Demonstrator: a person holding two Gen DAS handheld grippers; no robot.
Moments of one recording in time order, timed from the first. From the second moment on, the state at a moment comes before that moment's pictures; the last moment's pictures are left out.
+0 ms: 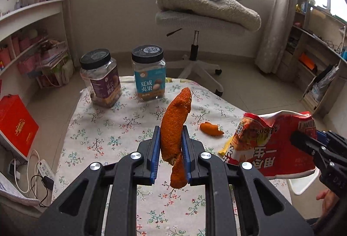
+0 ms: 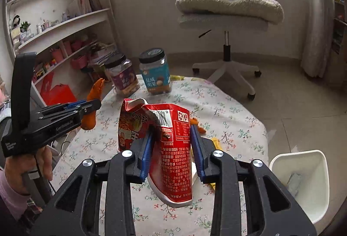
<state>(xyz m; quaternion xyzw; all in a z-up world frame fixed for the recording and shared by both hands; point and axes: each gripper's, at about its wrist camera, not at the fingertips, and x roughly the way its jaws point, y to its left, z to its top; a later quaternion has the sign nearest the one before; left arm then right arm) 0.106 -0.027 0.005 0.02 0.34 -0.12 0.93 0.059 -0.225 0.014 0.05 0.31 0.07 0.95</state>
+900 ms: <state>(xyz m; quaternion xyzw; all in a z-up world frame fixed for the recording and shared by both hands) 0.082 -0.116 0.026 0.03 0.28 -0.19 0.94 0.016 -0.312 0.037 0.04 0.23 -0.08 0.97</state>
